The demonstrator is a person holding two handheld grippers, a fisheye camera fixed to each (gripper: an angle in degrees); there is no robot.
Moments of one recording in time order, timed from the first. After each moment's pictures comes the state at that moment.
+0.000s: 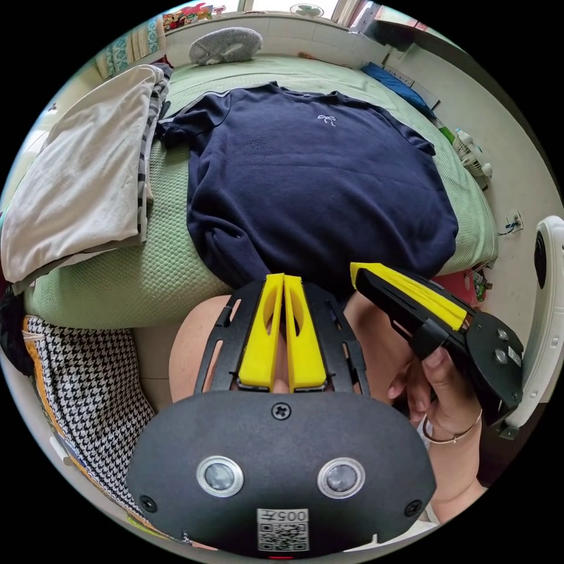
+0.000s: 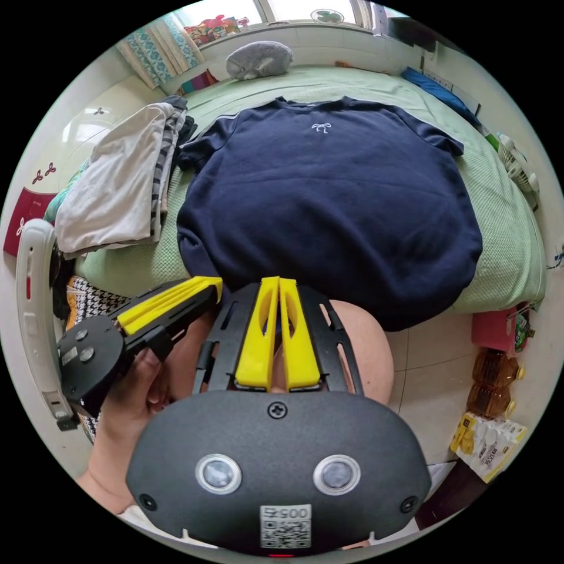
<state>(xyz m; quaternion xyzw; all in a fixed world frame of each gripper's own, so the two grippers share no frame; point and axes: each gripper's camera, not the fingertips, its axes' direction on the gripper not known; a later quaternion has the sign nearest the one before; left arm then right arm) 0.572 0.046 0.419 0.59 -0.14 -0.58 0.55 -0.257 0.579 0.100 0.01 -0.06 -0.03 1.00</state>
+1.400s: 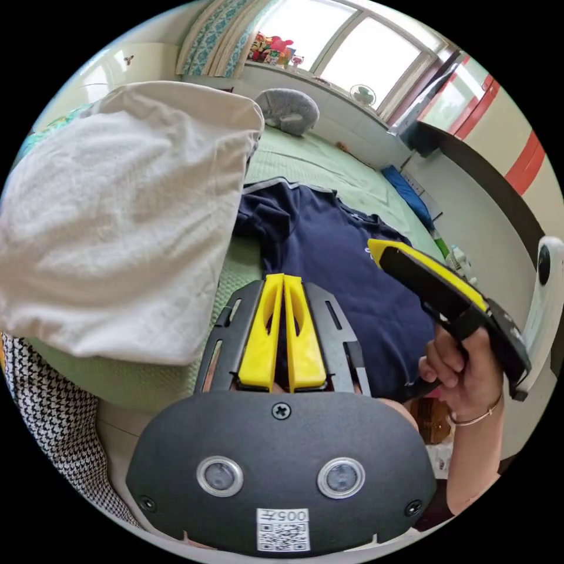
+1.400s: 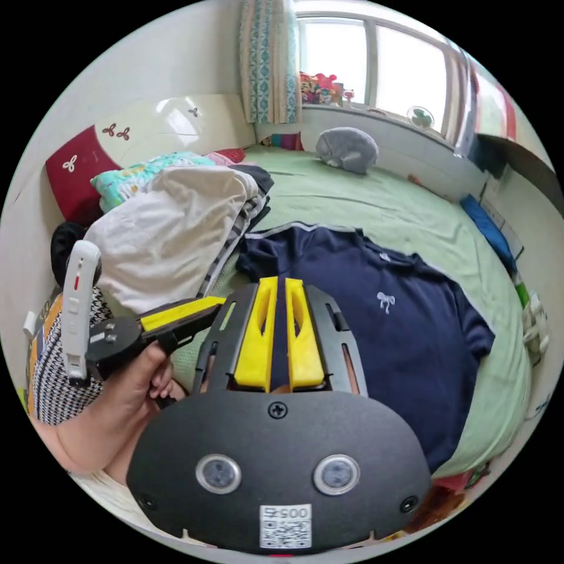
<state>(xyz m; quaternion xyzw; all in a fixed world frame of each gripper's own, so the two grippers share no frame) 0.567 0.236 0.523 0.74 -0.14 -0.56 0.36 -0.362 0.424 0.037 0.21 -0.08 -0.23 0.95</state>
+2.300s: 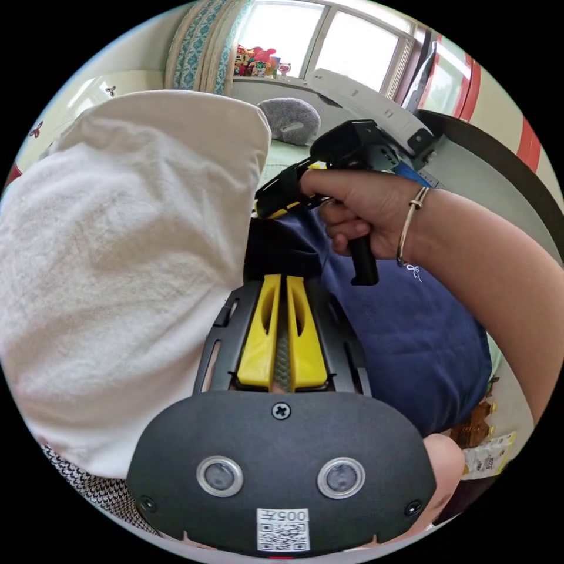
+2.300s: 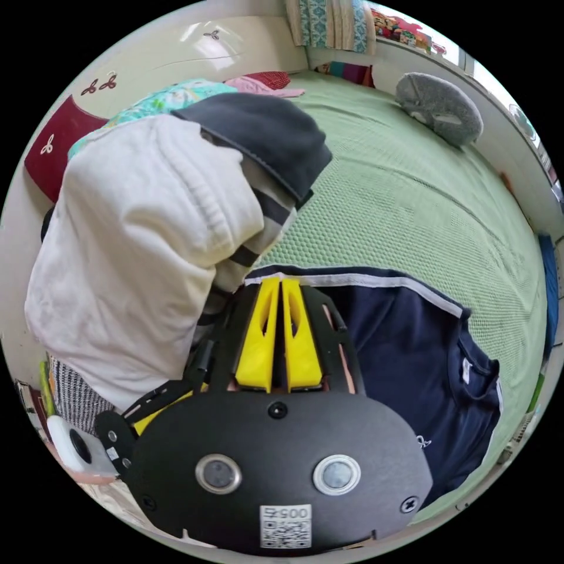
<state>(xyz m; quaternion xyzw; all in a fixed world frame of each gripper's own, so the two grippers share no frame) 0.548 0.261 0.554 0.71 -0.22 -0.57 0.36 -0.479 0.175 0.121 0.02 -0.10 -0.33 0.94</state>
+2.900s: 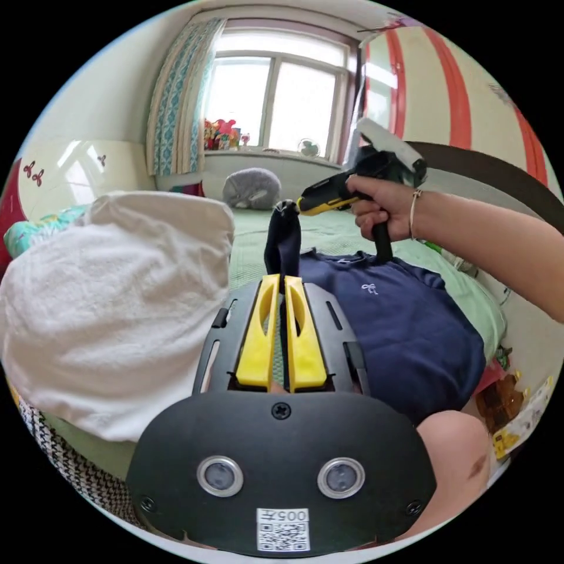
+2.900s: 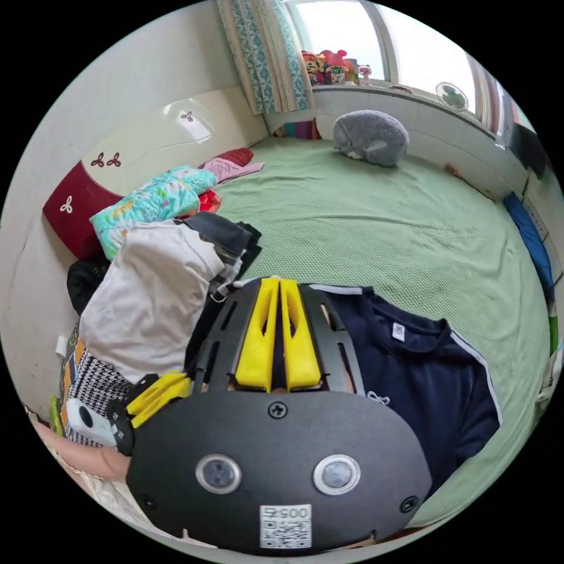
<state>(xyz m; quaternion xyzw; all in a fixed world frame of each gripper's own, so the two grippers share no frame) 0.622 0.231 0.582 0.75 -0.38 -0.46 0.28 -0.344 0.137 0.020 0.14 -0.16 -0.23 0.95</state>
